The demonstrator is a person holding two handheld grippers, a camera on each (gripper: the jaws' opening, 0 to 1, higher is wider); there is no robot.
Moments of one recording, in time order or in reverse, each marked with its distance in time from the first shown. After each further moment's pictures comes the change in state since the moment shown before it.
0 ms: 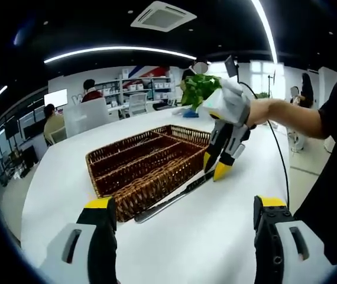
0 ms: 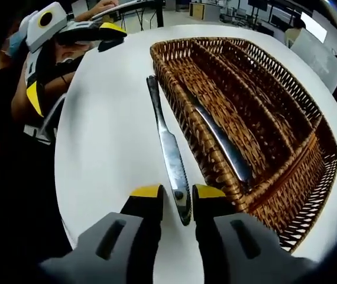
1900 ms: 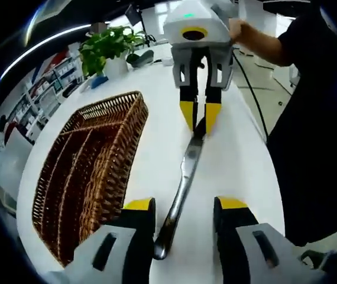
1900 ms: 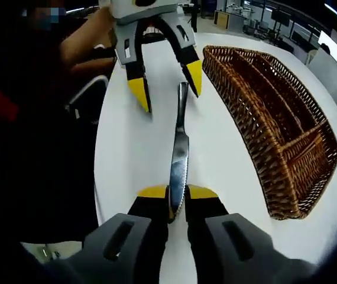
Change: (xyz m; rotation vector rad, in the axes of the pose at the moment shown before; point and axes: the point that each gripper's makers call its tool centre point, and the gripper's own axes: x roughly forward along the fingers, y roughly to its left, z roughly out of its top) left arm 0.067 -0.060 -0.038 0.543 0.462 -0.552; right arm -0.043 0.064 -0.041 -0.149 -0.057 0.080
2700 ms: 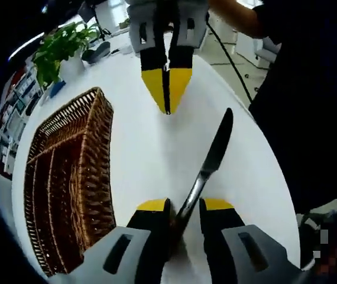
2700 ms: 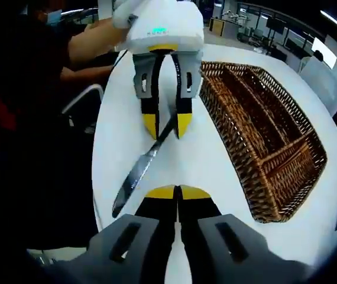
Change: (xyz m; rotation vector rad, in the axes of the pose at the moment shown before) left arm 0.031 -0.003 0.001 0.295 0.130 -0.172; right arm -0.008 -0.005 0.008 0.020 -0.021 -0.094
